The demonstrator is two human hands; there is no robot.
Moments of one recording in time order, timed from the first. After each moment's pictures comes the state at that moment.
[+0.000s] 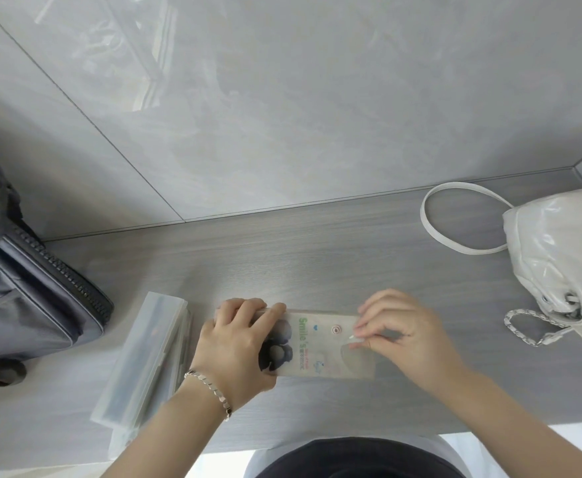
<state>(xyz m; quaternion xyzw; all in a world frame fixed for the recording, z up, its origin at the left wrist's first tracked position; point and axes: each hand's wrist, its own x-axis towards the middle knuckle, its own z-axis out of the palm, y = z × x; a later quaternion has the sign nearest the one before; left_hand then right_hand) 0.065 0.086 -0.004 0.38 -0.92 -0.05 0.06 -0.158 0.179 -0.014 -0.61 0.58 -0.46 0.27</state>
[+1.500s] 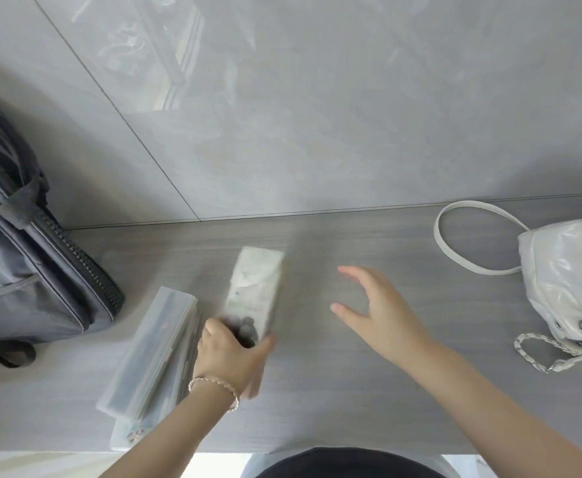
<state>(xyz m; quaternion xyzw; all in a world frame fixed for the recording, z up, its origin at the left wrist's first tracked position) 0.068 0.088 -0.022 0.74 -0.58 -0.33 0.06 -0.143 0.134 -0.004 -0.57 0.70 -0.31 0.29</state>
